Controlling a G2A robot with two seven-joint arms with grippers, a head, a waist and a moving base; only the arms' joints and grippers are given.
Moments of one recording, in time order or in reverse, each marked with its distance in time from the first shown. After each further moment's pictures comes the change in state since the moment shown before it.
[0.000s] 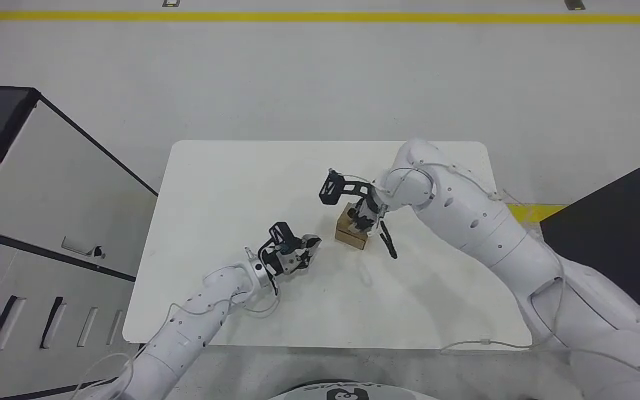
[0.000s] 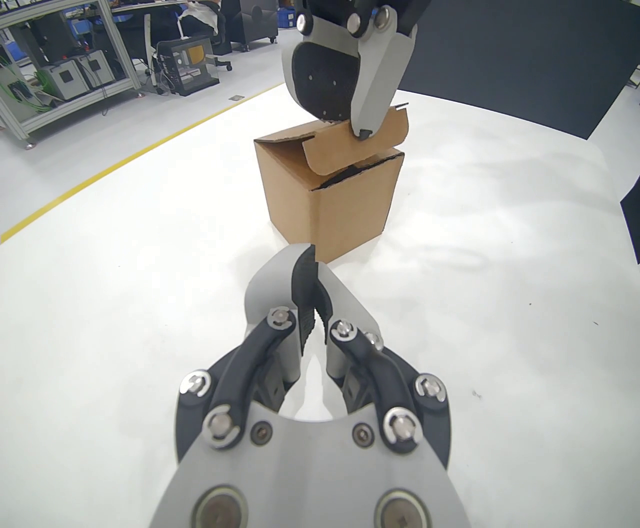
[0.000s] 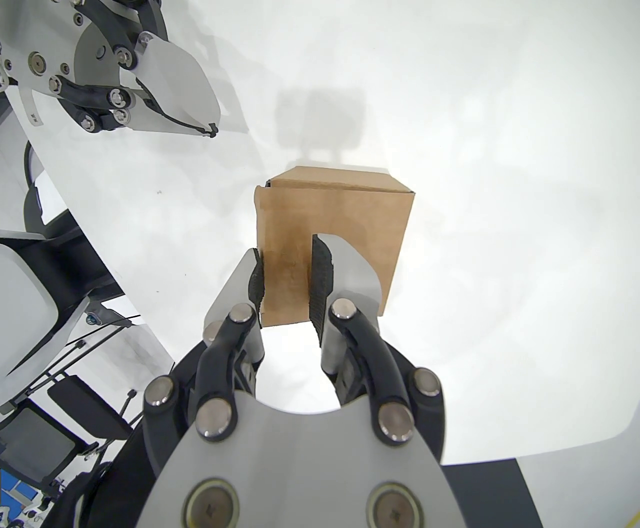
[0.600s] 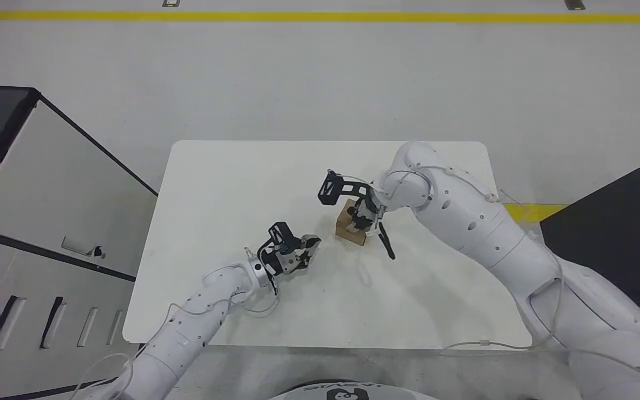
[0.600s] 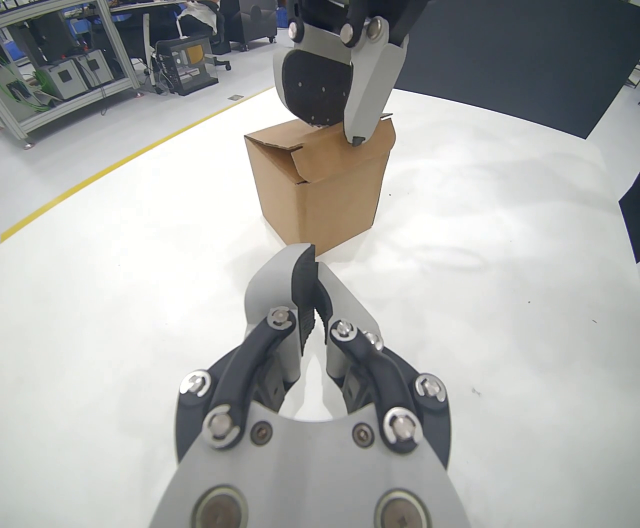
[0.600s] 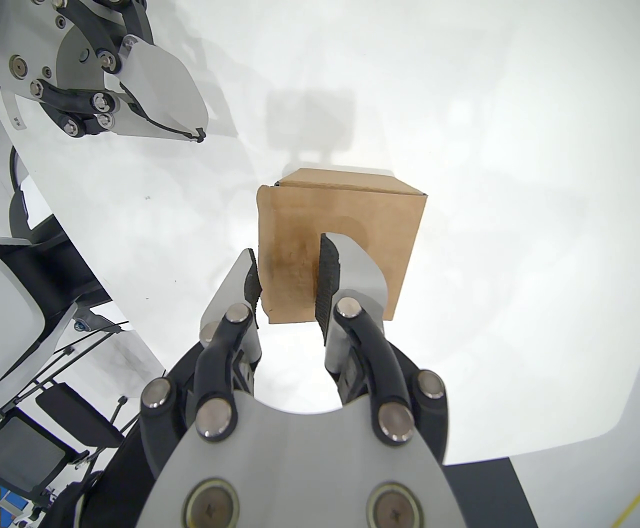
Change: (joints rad) left arm 0.001 0.000 -0.003 0.001 0.001 -0.007 0.001; right arm -0.004 -0.003 -0.001 -0.003 -0.033 -0.006 -0.020
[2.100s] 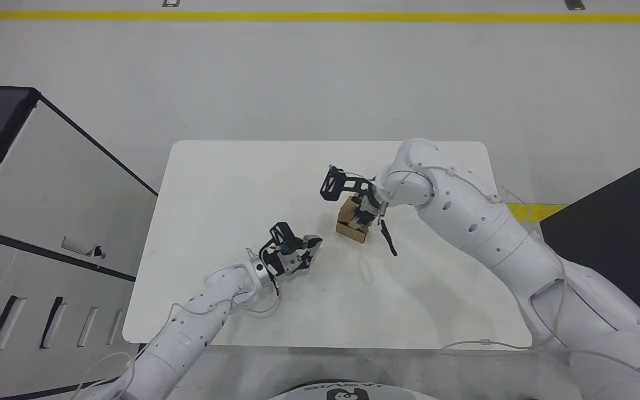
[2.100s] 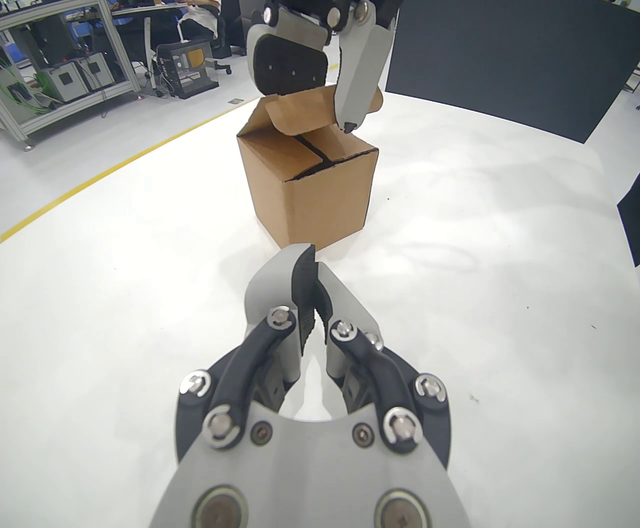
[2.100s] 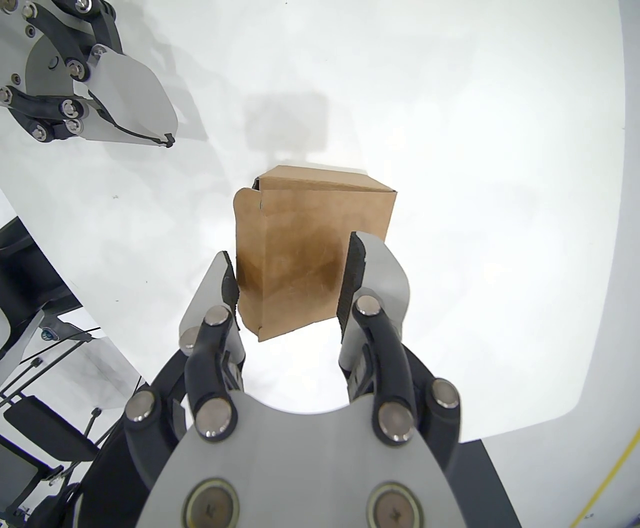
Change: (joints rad) left arm -0.006 -0.009 0.010 0.013 0.000 0.006 0.016; right arm -0.004 0.006 0.023 -0.024 -0.092 -0.018 -0.013
